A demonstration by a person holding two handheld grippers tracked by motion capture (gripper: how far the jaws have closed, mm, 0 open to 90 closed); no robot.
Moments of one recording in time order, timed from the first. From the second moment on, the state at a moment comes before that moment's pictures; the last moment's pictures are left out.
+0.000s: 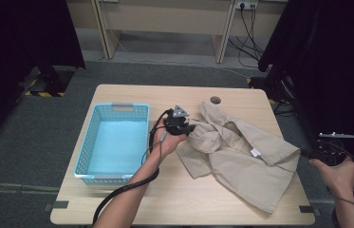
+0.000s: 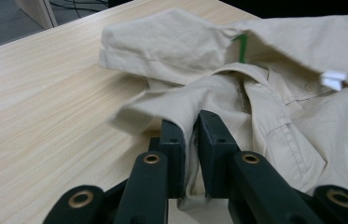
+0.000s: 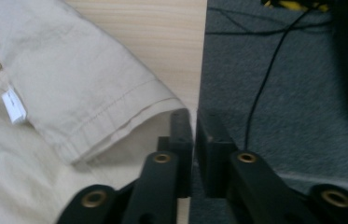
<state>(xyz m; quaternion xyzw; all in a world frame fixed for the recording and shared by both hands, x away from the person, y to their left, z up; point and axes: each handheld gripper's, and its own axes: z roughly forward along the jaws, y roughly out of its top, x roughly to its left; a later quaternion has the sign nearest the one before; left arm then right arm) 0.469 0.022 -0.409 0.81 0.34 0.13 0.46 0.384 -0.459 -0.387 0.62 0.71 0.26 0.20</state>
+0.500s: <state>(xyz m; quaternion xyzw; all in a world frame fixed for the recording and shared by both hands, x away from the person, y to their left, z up) 0.467 0.019 -0.409 0.81 0.34 0.14 0.46 0.416 -0.356 -0.394 0.50 0.79 0.28 0.21</state>
